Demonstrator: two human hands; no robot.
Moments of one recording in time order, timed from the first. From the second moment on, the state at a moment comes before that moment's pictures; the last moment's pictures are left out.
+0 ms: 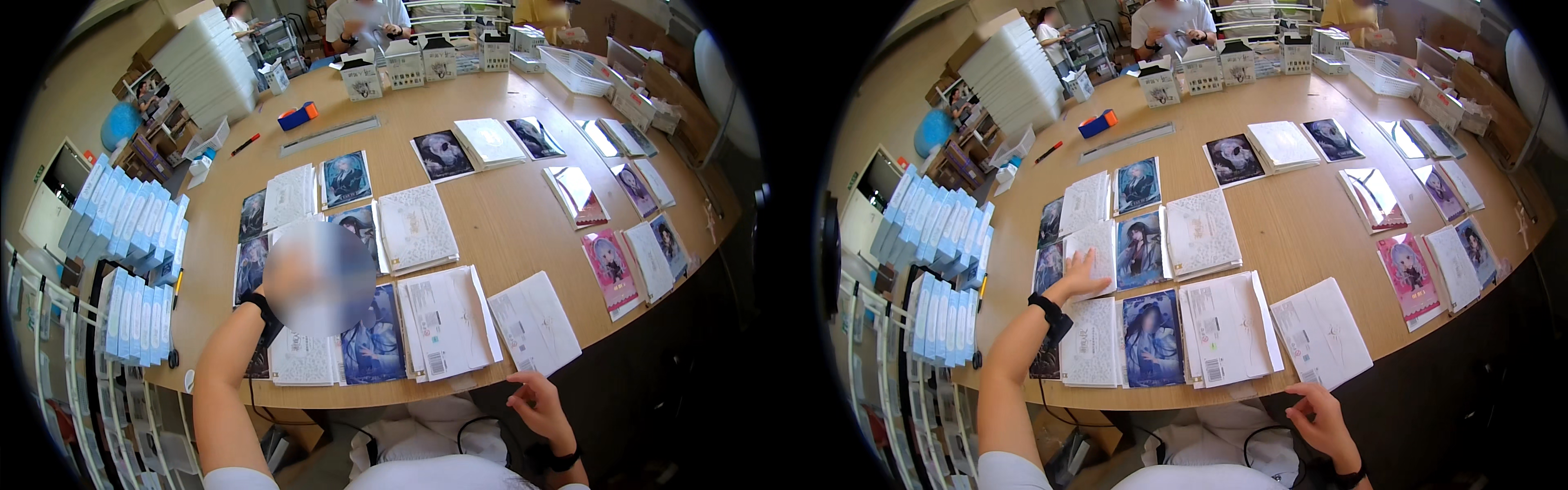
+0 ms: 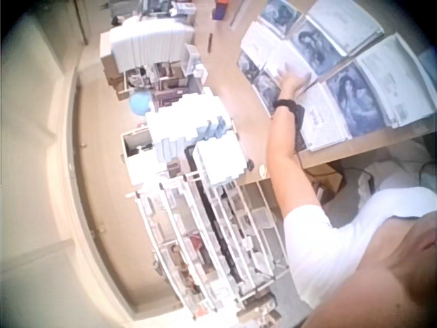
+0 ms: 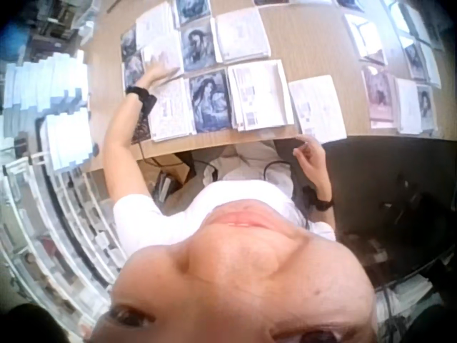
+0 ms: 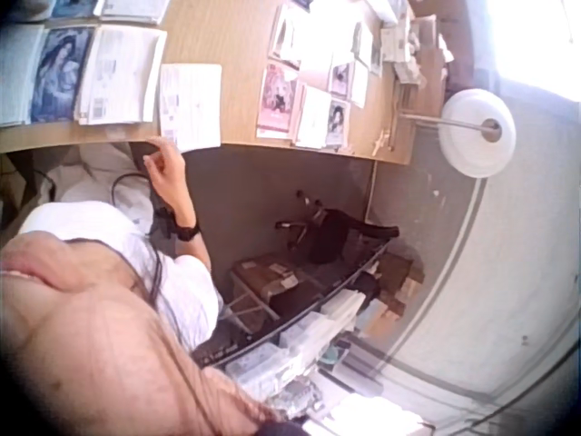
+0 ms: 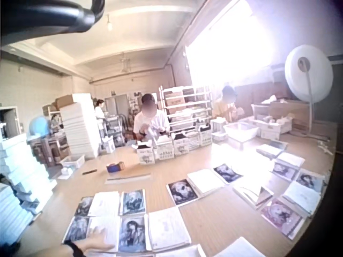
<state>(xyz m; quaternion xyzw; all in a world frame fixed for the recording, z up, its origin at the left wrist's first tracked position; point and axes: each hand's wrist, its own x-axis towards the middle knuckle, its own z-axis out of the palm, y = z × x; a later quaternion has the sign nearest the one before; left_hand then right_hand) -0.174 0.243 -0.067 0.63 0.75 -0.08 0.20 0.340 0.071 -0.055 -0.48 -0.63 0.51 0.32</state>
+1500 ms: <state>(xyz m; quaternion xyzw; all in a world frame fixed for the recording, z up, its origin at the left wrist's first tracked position) -0.123 -0.151 -0.070 0.24 0.66 0.67 0.24 0.419 0.135 -0.093 -0.74 -0.61 0.12 0.25</state>
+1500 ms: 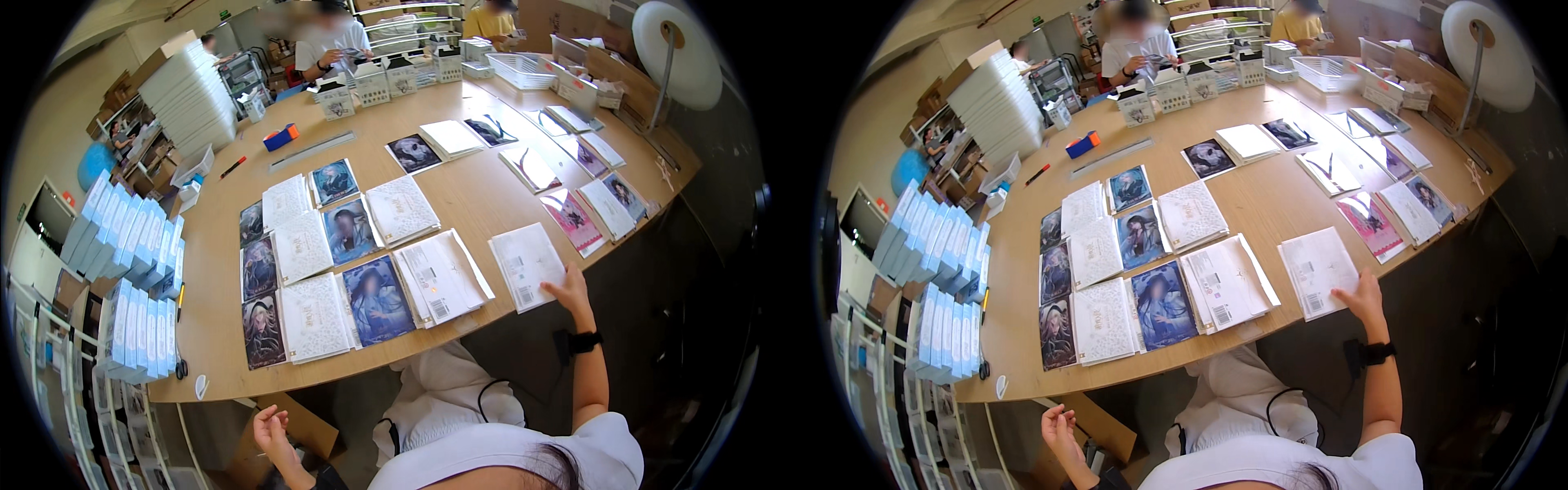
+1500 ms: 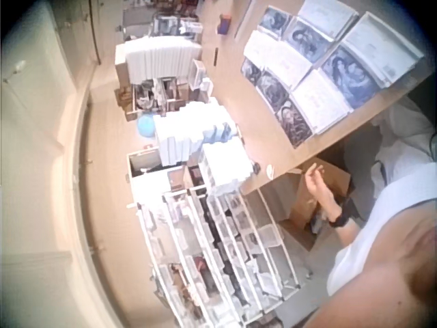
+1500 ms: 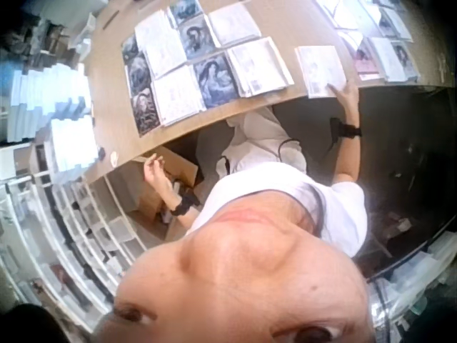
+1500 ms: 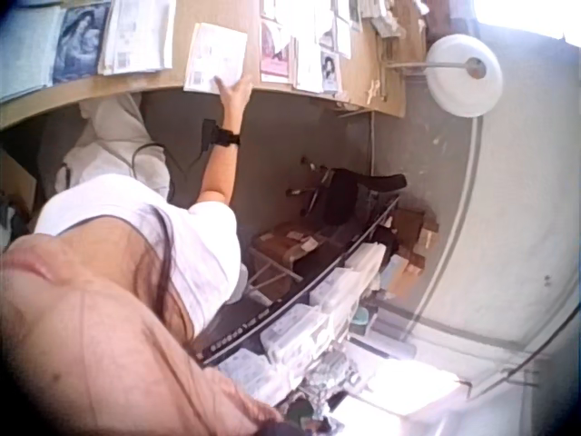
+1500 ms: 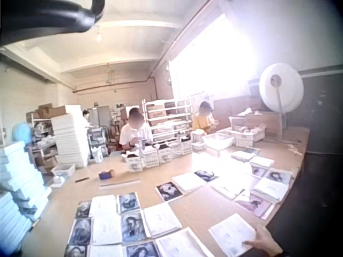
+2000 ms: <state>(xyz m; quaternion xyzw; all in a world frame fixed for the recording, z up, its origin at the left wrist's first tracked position) -0.113 -0.128 -0.058 0.33 0.64 0.64 0.27 0.427 0.124 -0.029 -0.60 -0.65 0.10 0.47</state>
